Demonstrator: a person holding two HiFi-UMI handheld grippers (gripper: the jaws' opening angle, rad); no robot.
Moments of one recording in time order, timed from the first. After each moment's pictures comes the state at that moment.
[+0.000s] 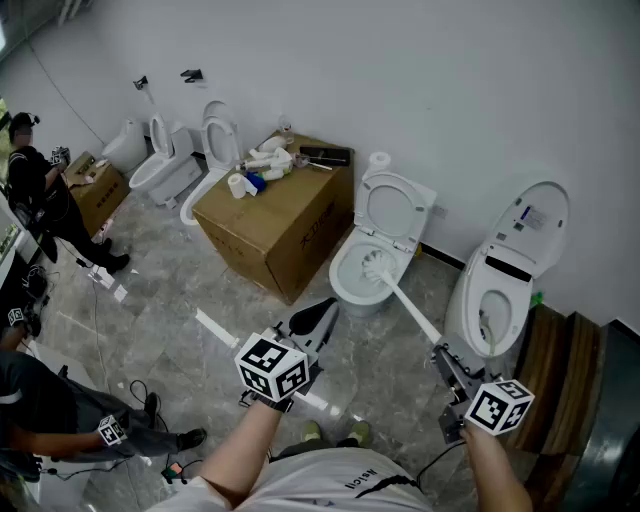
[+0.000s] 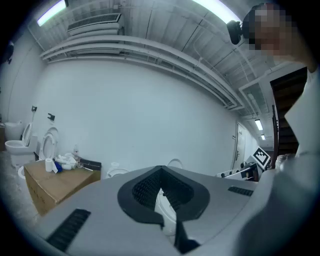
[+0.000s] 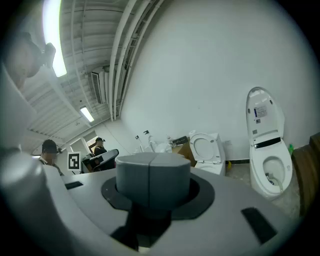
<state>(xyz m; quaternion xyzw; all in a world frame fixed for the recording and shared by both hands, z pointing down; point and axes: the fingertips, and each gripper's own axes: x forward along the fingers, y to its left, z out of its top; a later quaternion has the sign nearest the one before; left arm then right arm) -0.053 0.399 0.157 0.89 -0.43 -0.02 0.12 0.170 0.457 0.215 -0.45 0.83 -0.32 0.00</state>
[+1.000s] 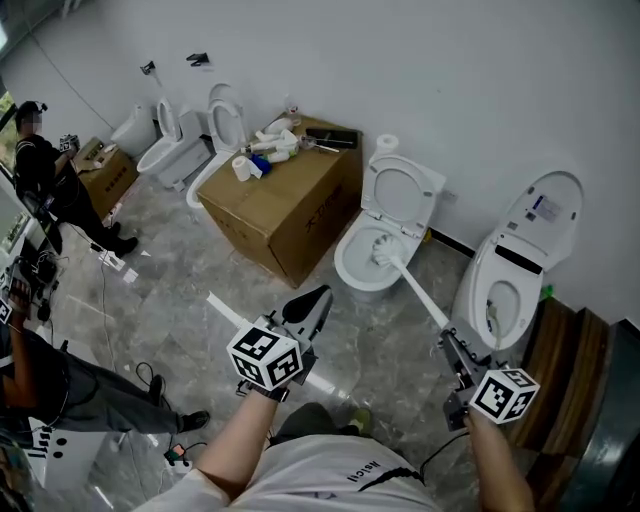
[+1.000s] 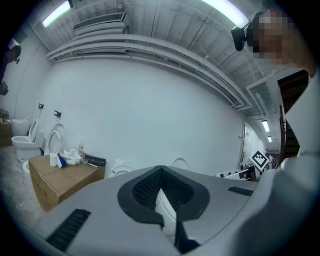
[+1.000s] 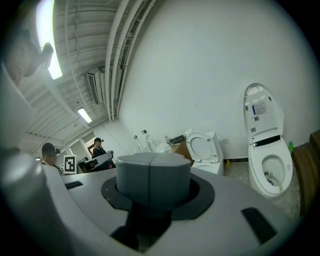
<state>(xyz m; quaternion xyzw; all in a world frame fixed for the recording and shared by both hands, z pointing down) -0.045 0.382 0.170 0.88 -0.46 -0.02 0.14 0.203 0.426 0.229 -0.46 0.82 -0.34 0.00</state>
